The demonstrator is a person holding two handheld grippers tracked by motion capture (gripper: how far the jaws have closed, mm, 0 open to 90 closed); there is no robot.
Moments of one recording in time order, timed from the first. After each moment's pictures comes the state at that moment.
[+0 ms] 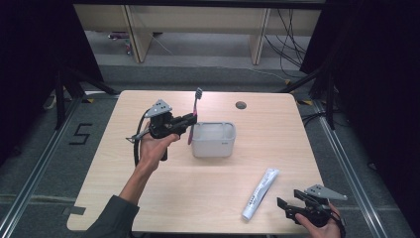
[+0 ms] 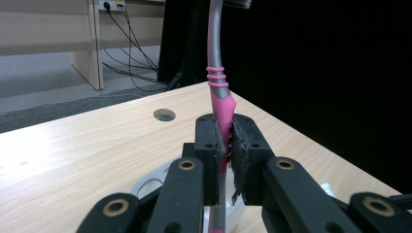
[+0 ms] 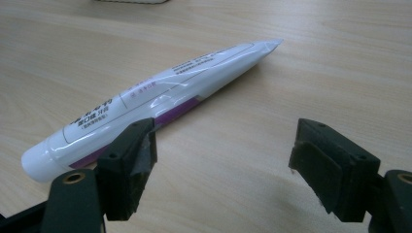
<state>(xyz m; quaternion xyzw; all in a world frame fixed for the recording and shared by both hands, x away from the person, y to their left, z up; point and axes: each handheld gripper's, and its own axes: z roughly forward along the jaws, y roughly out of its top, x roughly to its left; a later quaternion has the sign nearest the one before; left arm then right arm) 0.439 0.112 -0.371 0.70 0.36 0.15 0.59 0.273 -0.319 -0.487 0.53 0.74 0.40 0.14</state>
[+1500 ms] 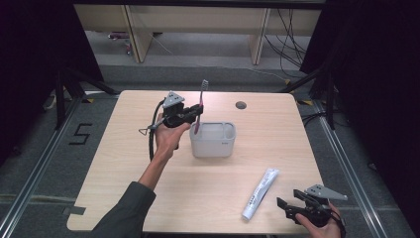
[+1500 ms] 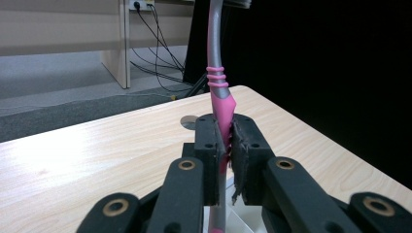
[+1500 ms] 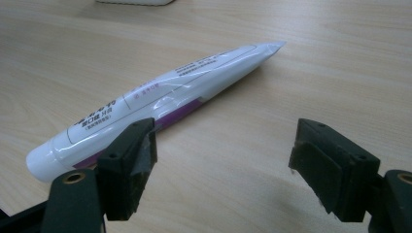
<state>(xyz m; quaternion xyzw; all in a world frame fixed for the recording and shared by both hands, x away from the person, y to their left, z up) 0.482 0.087 -0.386 0.69 0.40 0.18 0.58 0.275 -0.322 -0.486 0.51 0.75 0.40 0.16</state>
